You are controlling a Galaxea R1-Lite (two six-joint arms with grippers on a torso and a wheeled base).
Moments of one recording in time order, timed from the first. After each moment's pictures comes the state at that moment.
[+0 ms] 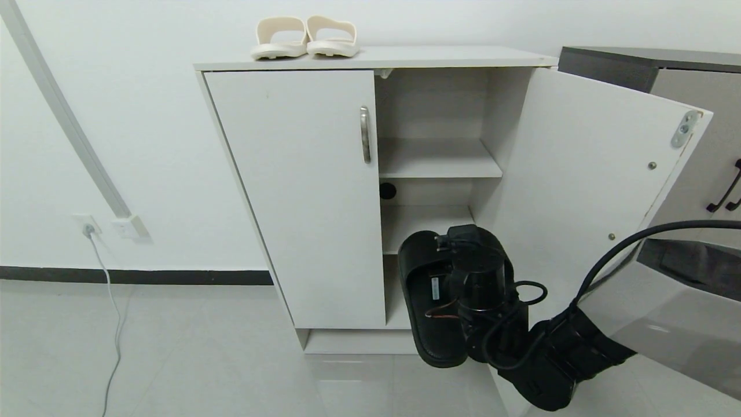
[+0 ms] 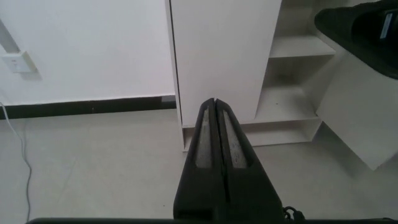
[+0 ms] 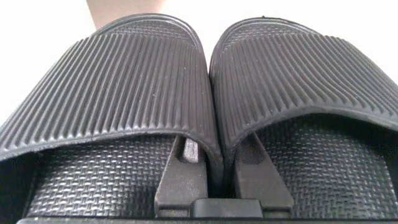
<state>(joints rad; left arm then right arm) 0.00 0.00 0.00 0.00 -0.05 0.02 0.76 2.18 -0.98 -1.04 -0.73 0.05</state>
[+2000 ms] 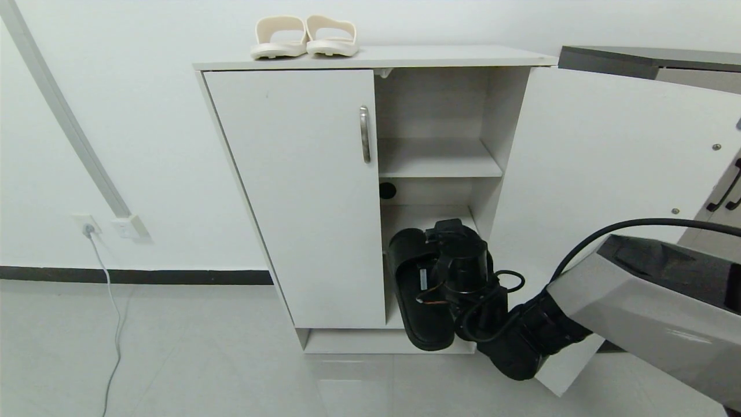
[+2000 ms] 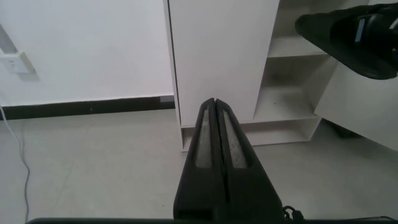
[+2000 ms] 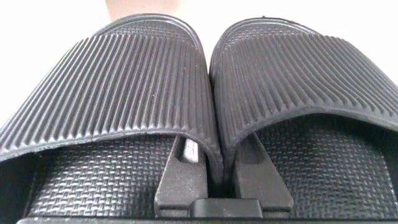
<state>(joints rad) 0.00 0.00 0.00 0.00 -0.05 0.02 0.73 2.29 -1.17 -0.96 -0.60 0.07</state>
